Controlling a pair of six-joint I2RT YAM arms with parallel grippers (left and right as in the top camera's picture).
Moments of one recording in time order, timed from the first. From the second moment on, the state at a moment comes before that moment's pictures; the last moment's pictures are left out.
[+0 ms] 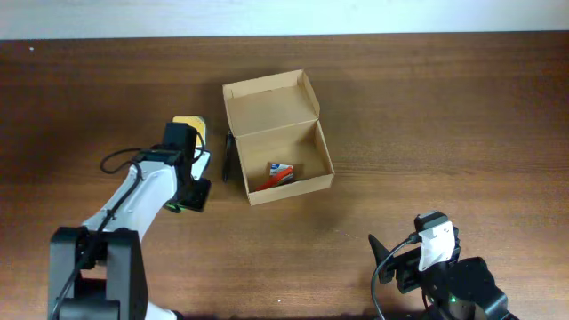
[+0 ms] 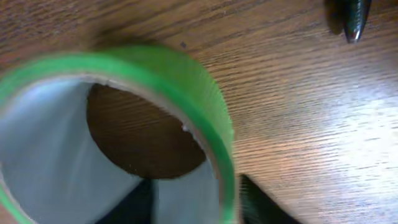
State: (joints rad) left arm -0.09 1.68 0.98 -0.77 -0.11 0.17; right arm 0.58 0.23 0.58 -0.83 0.16 0.16
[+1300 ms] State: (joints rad) left arm -0.42 1.37 1.55 -0.96 0.03 0.16; right arm 0.58 0.23 0.58 -0.83 0.16 0.16
